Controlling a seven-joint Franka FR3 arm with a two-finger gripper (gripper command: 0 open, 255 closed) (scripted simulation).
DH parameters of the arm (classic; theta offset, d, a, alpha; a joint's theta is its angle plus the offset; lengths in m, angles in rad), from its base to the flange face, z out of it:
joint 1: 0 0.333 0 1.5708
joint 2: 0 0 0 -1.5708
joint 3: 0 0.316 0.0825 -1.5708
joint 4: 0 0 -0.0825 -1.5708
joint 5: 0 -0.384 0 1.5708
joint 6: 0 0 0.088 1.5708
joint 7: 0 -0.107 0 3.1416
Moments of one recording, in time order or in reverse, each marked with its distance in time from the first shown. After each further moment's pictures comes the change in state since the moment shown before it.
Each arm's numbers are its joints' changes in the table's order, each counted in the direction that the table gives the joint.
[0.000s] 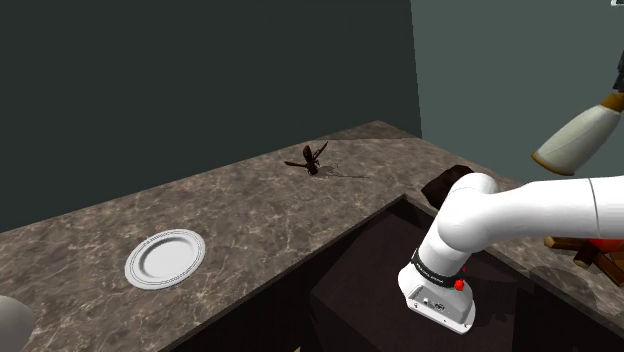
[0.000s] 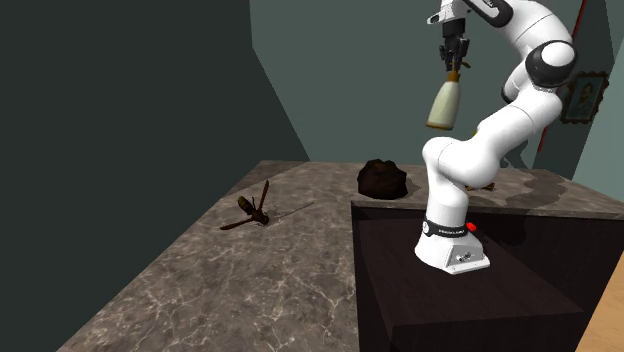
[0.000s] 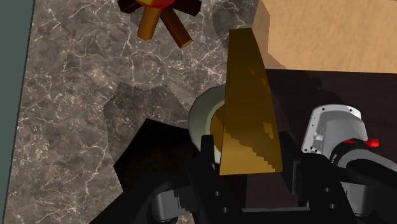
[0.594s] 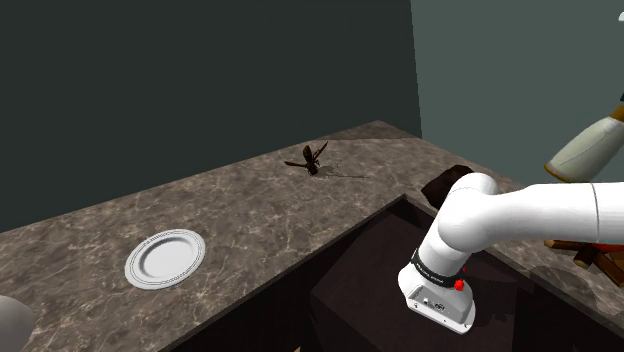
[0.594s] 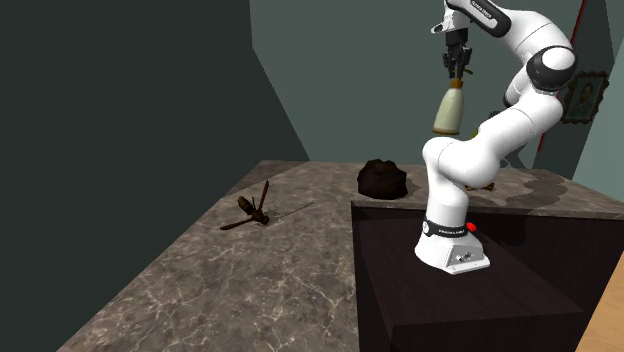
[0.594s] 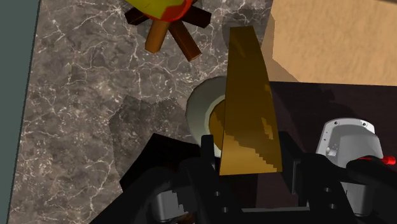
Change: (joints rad) arm 0.001 0.052 -0.062 0.023 0.084 -0.047 0.072
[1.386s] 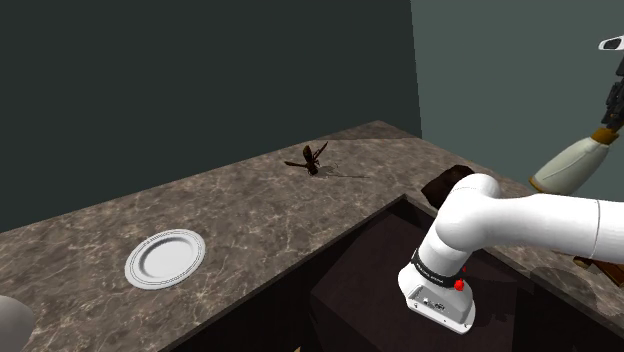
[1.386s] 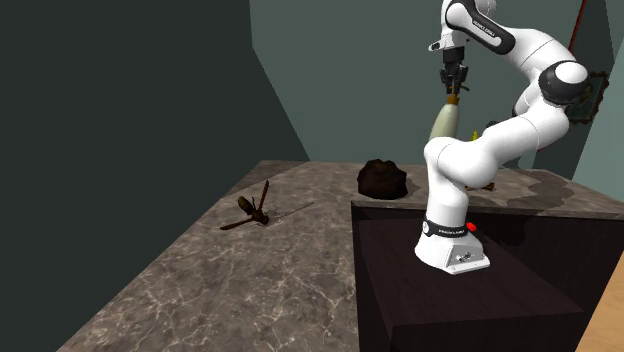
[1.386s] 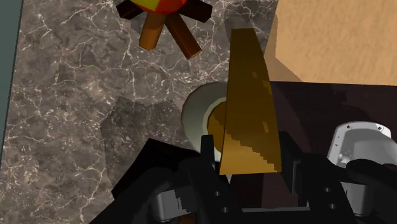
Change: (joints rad) arm -0.055 0.149 -0.015 0.229 0.004 -0.069 -0.085
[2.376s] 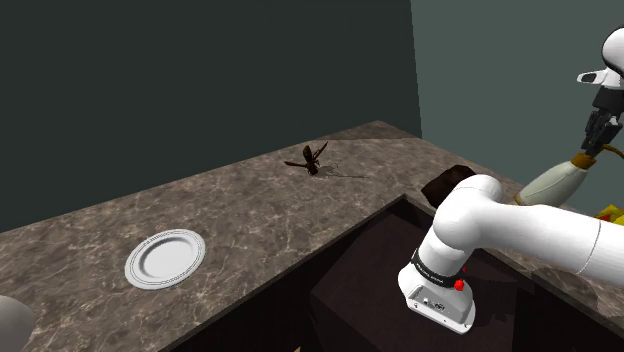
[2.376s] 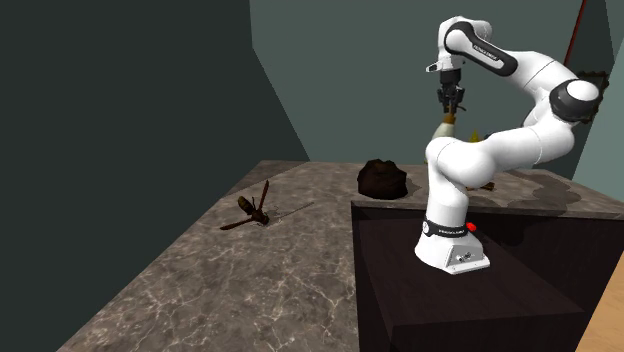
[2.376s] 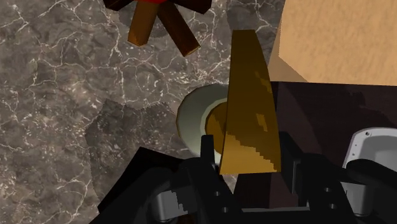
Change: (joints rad) arm -0.068 0.166 -0.054 0.245 0.043 -0.079 -0.065
